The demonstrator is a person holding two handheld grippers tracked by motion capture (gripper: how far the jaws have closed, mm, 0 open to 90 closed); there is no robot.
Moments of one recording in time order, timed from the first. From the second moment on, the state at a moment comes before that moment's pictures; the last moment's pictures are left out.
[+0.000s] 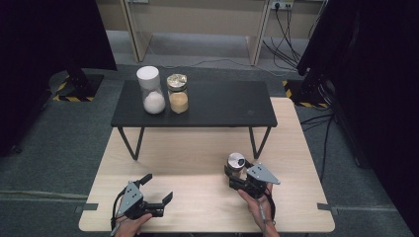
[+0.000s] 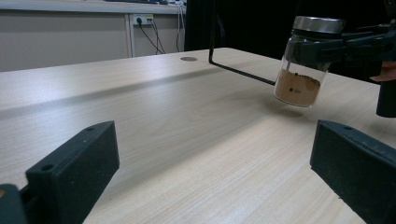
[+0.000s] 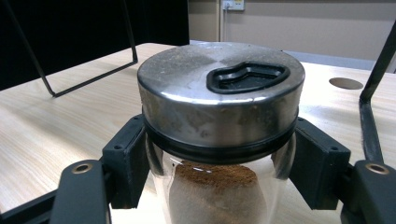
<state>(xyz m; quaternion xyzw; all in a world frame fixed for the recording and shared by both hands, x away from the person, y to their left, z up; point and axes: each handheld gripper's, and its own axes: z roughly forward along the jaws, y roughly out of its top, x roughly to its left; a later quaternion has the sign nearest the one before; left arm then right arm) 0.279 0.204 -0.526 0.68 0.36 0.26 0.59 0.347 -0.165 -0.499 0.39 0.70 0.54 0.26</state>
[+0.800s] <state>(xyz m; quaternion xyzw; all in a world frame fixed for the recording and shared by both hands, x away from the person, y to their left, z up) 0.279 0.204 -0.527 0.68 0.36 0.26 0.59 0.341 -0.160 -0.452 0.38 0.71 0.55 0.25</state>
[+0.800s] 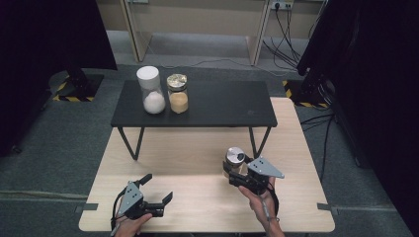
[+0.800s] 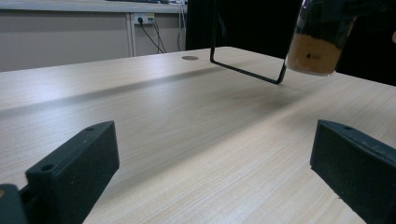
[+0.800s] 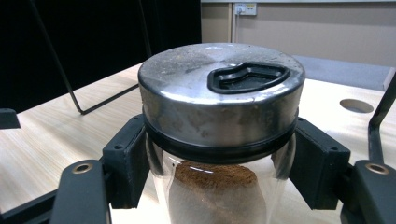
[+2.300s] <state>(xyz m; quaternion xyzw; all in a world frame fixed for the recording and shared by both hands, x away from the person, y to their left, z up) 0.279 0.204 -0.526 0.68 0.35 0.26 0.59 0.347 -0.136 -0.359 0.31 0.74 0.56 0.19</state>
